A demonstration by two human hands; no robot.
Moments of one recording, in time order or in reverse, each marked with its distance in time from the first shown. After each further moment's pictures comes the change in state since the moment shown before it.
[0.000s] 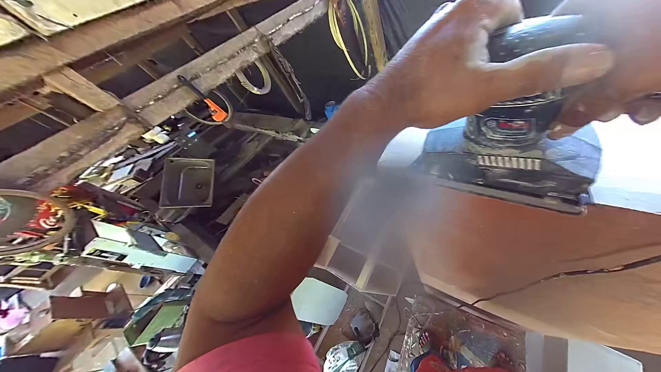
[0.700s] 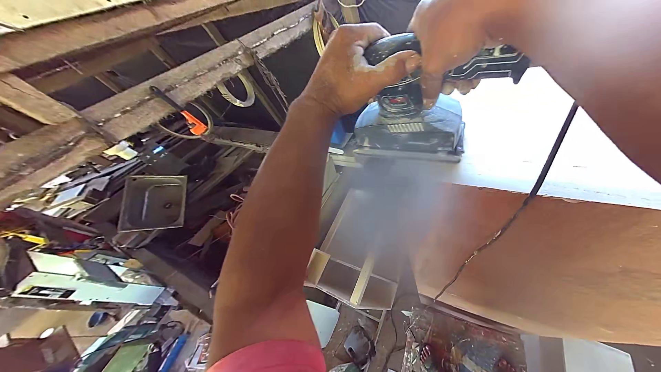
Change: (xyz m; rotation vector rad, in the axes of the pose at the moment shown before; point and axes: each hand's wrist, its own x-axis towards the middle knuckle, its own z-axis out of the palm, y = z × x) left_hand -0.038 -0.123 -0.080 0.198 0.243 -0.004; right_hand 0.141 -0.076 -0.011 -0.130 0.452 0.157
